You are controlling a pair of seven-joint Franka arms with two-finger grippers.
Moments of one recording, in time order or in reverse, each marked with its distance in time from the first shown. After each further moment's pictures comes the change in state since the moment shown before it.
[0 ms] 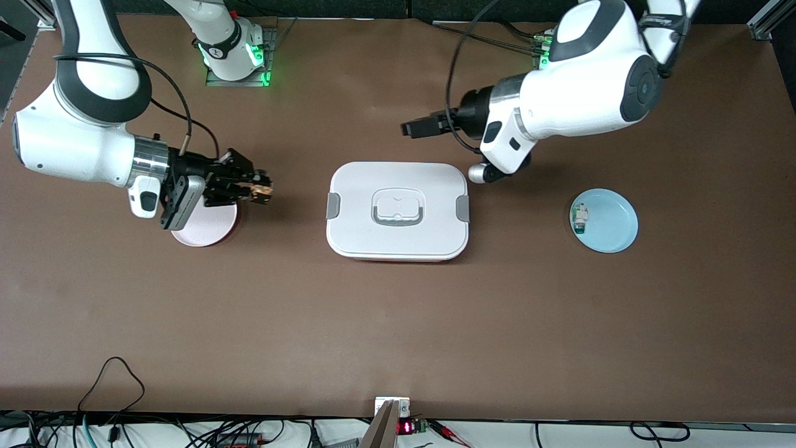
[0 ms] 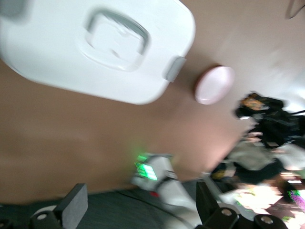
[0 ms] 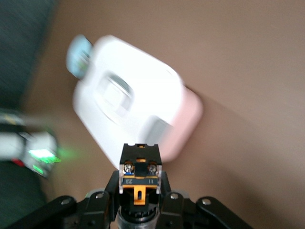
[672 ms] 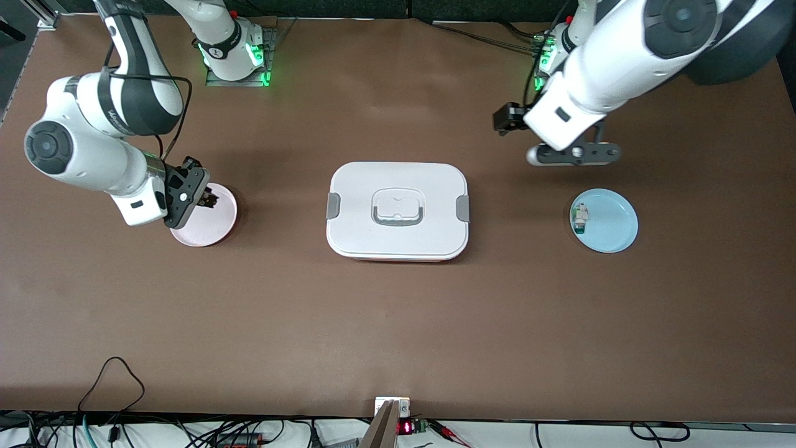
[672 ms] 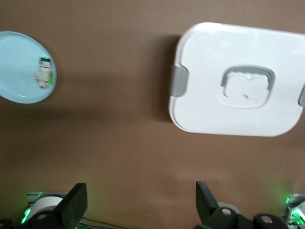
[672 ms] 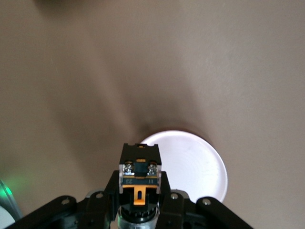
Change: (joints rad) left arm 0.077 -0.065 0.005 0.125 0.470 -0.360 0.180; right arm -0.016 0.050 0.001 -0.006 -0.653 0.002 -0.331
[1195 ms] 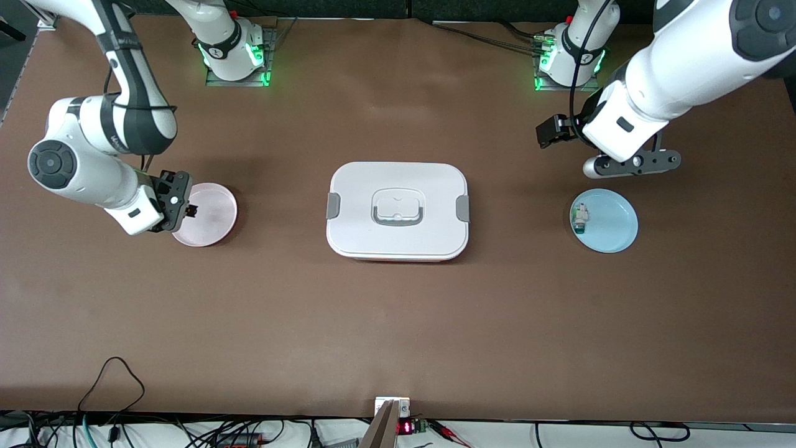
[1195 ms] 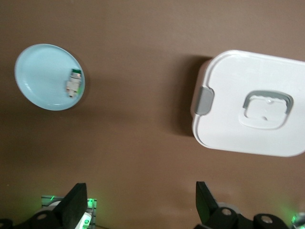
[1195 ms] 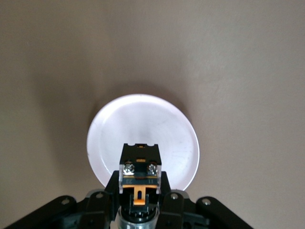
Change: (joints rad) left arm -0.077 -0.048 0.188 0.001 0.000 -0.009 0.047; right arm -0.106 0.064 -0.002 -0.080 -0.086 0.176 -0.291
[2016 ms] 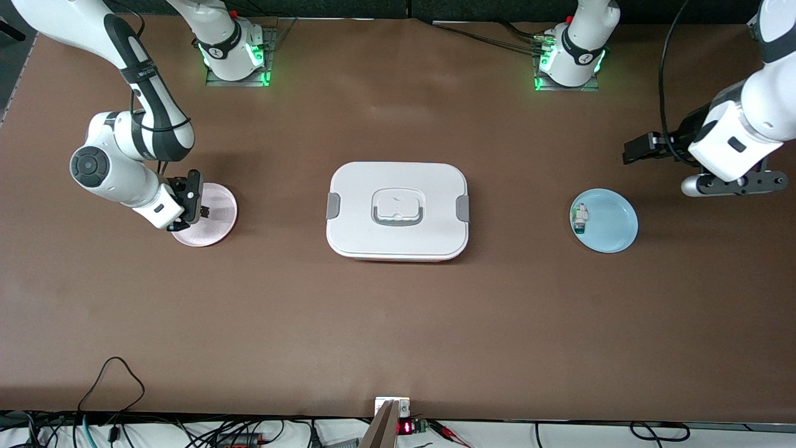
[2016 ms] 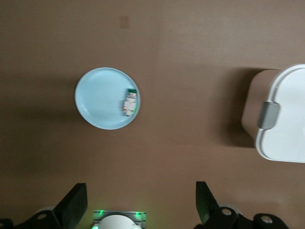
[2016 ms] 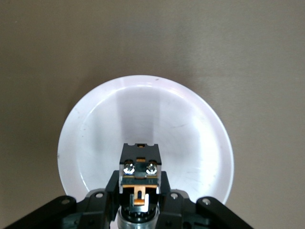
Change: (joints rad) left arm -0.070 -0.049 0.350 -0.068 0.025 -0.005 0.361; right arm -0.036 0.054 0.001 -0.205 -0.021 0.301 -0.152
